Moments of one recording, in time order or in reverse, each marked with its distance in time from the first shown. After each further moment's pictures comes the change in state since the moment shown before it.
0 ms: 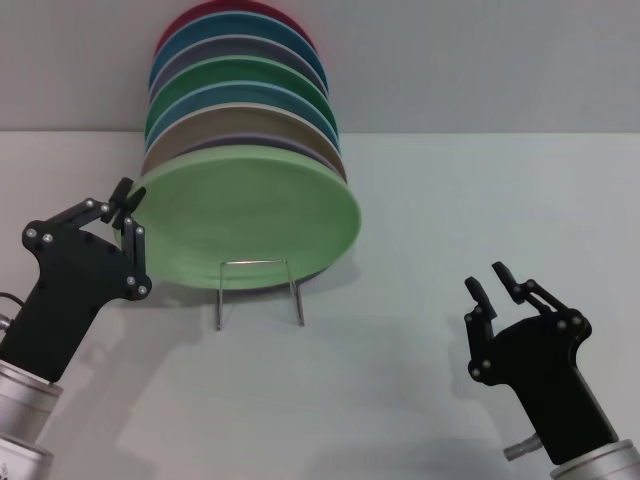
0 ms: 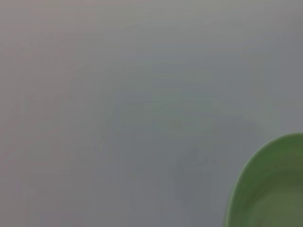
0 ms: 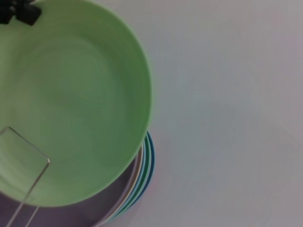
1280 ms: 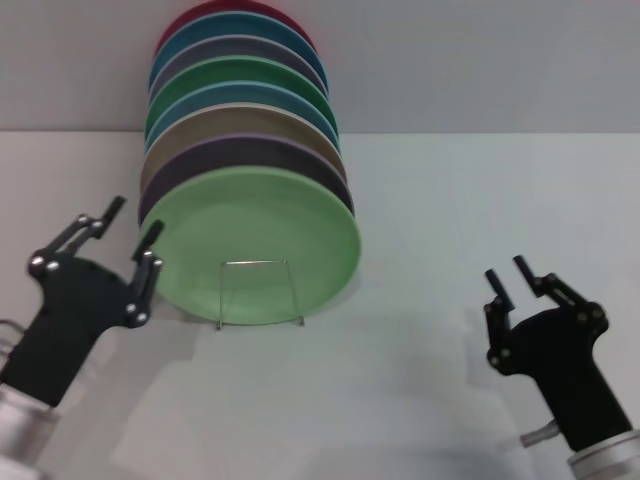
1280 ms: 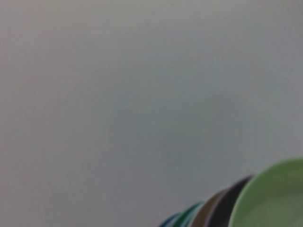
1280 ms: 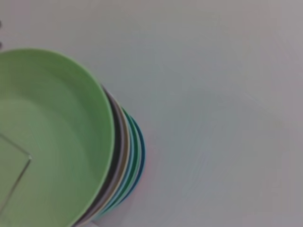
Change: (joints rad) left arm 0.038 0.001 0.016 -0.011 0.003 -0.052 0.006; right arm 0.009 -0.001 0.031 -0.051 0.000 0.002 0.127
